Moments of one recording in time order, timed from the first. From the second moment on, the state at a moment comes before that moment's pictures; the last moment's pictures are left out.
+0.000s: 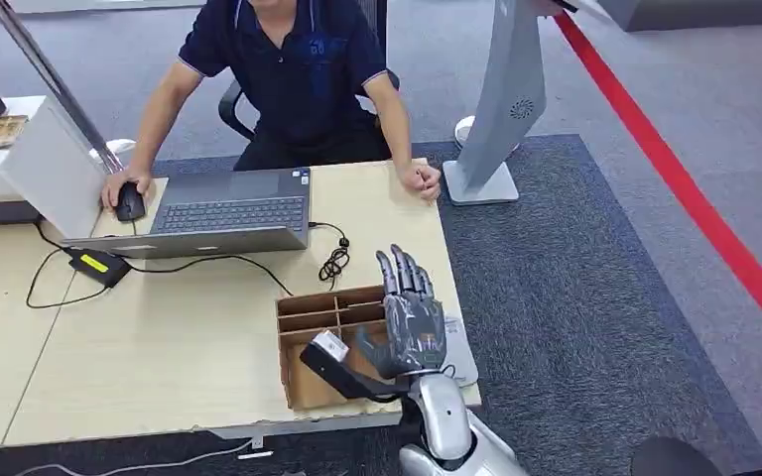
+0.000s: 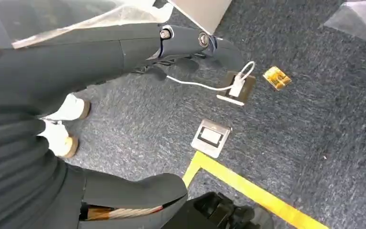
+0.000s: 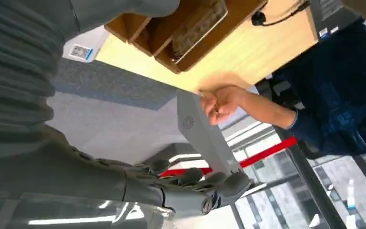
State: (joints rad) left arm -0.20 -0.08 -1.00 -0.29 -0.48 0.28 0.23; right arm -0.27 0.03 0.77 -1.25 1.22 -0.52 0.38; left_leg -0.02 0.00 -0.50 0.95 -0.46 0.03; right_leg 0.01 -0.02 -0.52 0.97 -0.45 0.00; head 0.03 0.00
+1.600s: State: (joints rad) left arm -0.21 -0.10 -0.93 -0.29 -0.57 0.25 0.24; right arm -0.34 0.07 0.78 -1.09 1.19 -0.52 0.40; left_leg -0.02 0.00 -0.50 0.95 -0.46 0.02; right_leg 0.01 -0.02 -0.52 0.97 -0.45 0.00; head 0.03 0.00
